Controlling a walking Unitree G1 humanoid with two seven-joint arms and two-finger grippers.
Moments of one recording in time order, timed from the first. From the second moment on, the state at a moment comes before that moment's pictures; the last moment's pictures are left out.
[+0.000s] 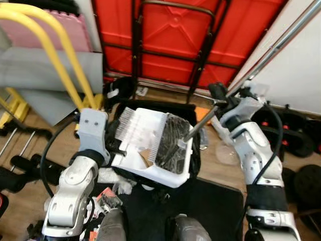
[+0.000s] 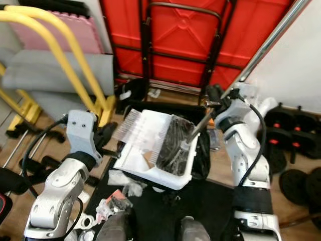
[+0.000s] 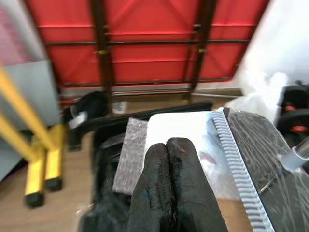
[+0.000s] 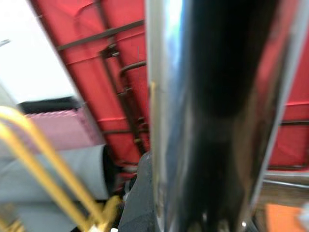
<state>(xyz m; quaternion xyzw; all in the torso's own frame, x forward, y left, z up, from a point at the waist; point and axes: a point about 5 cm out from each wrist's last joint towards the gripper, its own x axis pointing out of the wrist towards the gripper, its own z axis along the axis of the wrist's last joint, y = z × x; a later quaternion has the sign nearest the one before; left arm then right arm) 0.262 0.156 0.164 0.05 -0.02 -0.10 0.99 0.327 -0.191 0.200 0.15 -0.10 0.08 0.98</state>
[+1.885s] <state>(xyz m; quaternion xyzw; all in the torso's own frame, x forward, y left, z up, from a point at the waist) 0.226 0.141 0.183 0.03 -0.02 -0.14 0.99 0.417 -0.133 0.287 -0.24 -0.14 0.12 0.95</state>
